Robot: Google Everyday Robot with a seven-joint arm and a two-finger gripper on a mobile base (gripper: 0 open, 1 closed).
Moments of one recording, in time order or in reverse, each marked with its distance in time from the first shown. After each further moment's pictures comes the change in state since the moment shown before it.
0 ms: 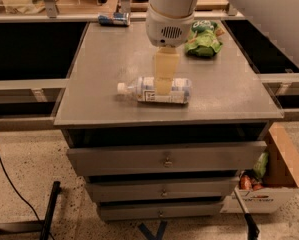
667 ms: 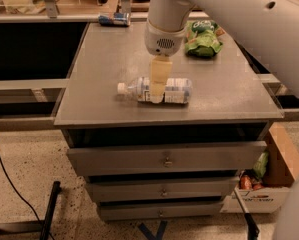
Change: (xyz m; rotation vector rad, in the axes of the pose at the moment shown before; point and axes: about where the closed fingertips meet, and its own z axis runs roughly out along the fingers) arm -0.001 -0.033 0.051 -0.035 -0.036 0.030
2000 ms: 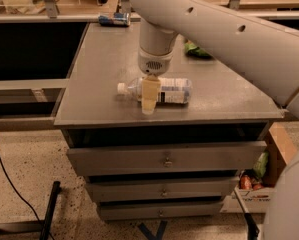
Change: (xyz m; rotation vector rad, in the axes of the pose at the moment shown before) arm -0.001 -0.002 0.060 -0.001 0.062 0.091
